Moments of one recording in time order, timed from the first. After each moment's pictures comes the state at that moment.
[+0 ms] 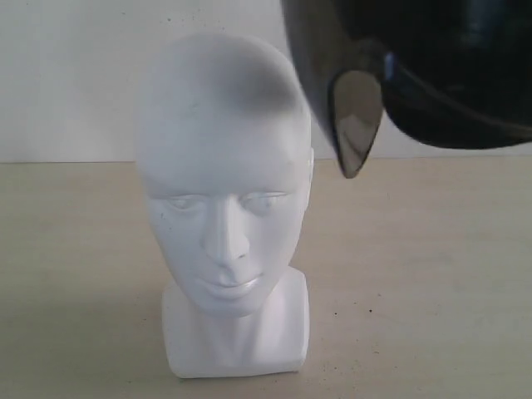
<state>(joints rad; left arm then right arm) -0.13 0.00 0.00 -0.06 0.32 0.05 0.60 0.69 -0.47 -0.16 -1.11 1.22</state>
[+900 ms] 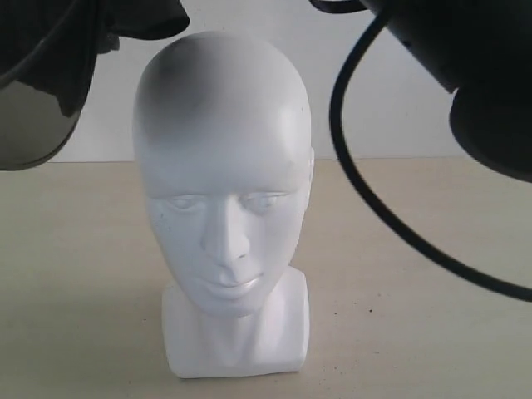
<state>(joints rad) -0.13 0.00 0.00 -0.01 0.21 0.05 0.81 1.39 -1.06 -0.46 -1.13 1.35</state>
